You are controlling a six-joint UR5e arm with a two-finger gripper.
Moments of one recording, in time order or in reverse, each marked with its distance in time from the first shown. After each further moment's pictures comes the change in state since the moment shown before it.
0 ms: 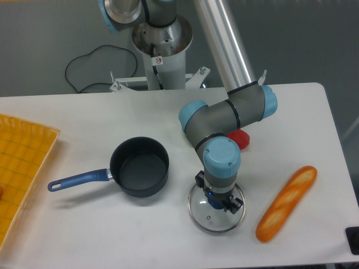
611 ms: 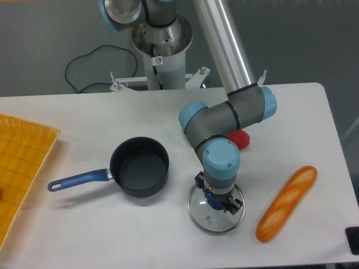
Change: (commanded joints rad) arm -0.003 -0.009 0.000 0.014 0.000 -0.012
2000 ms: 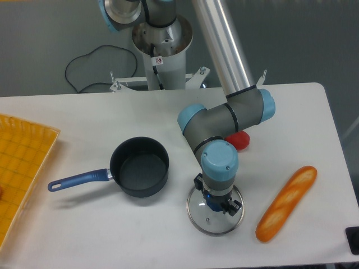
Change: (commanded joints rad) arm -0.003 -0.006 0.000 0.006 0.002 0.000
